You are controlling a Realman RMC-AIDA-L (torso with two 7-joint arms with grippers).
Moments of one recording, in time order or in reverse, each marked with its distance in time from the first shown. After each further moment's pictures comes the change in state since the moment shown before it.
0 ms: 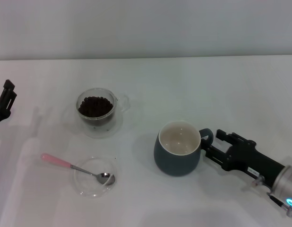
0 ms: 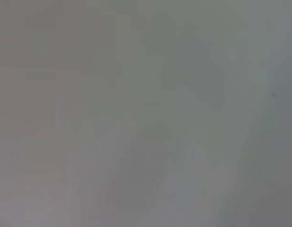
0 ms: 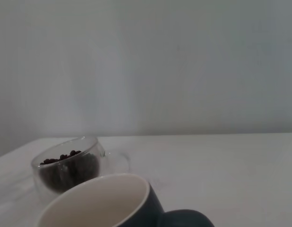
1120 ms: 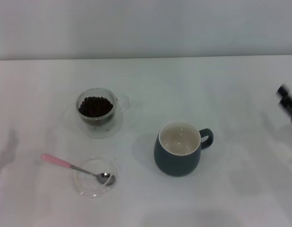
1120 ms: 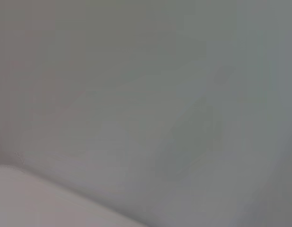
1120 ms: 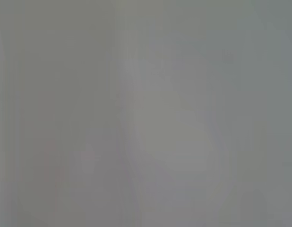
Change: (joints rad) left arm 0.151 0.004 0.008 0.000 0.019 -0.068 -0.126; right arm -0.105 -0.006 0.105 -0.143 0.308 -0.187 -0.139
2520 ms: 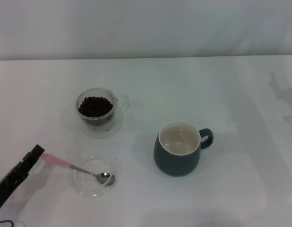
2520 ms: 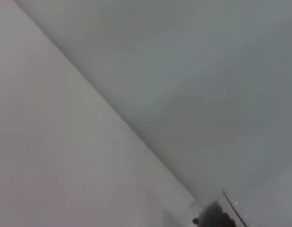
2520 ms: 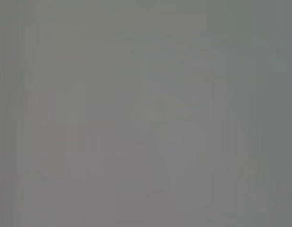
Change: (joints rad) left arm 0.058 0.003 0.000 0.075 0.482 -0.020 -0.642; right arm 0.199 0.003 0.268 0.013 0.117 0.115 -0.289
